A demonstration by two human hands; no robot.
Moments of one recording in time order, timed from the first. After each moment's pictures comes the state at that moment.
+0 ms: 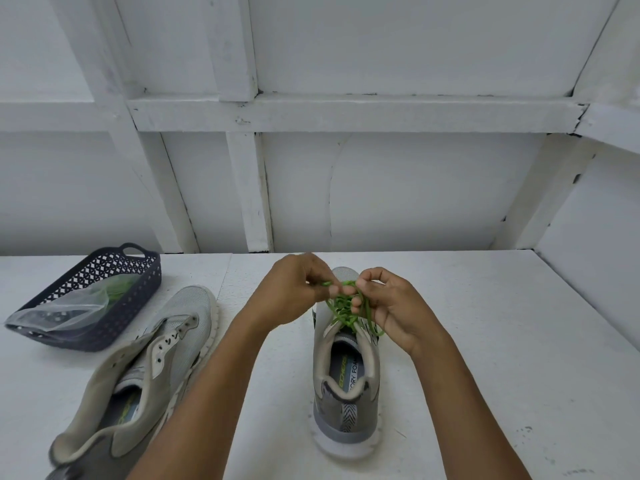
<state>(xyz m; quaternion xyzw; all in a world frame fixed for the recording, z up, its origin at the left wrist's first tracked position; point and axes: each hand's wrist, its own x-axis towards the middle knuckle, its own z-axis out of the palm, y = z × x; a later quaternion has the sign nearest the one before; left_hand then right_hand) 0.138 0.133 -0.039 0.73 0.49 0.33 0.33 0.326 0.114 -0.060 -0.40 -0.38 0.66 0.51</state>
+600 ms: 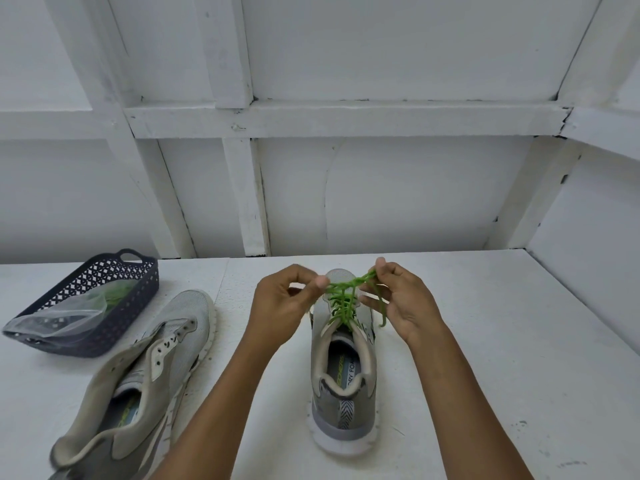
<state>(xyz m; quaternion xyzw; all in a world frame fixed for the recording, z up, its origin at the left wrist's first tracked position) 0.140 0.115 -0.069 0.61 0.45 0.54 0.37 0.333 0.124 -0.060 -0.47 -0.32 0.59 0.58</state>
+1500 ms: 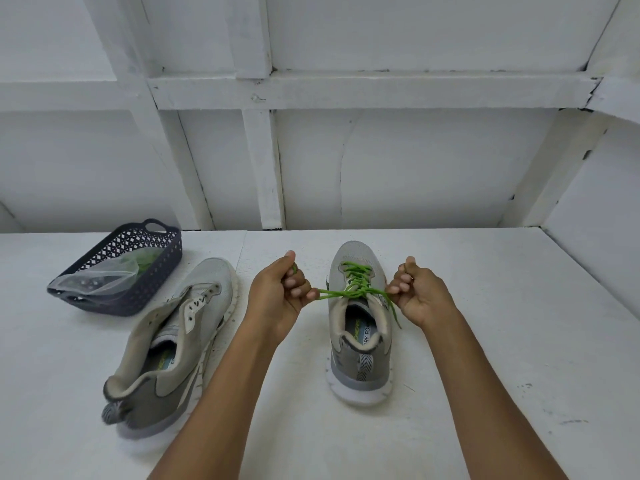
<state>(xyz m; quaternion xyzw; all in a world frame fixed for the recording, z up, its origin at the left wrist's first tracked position) 0.122 0.089 -0.074 0.23 0.40 0.57 0.68 0.335 0.116 -0.091 -0.45 -0.10 0.65 0.60</state>
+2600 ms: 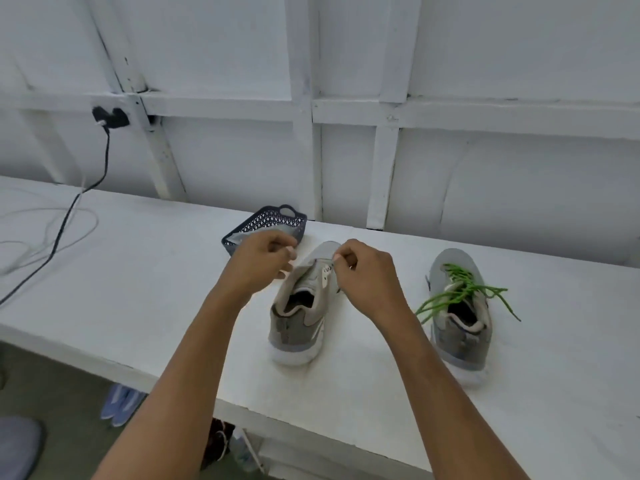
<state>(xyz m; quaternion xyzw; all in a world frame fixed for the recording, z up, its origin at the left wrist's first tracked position) -0.055 -0.028 0.001 0.51 0.68 0.45 0.30 0.128 0.001 -0.013 -0.48 -0.75 0.26 0.38</state>
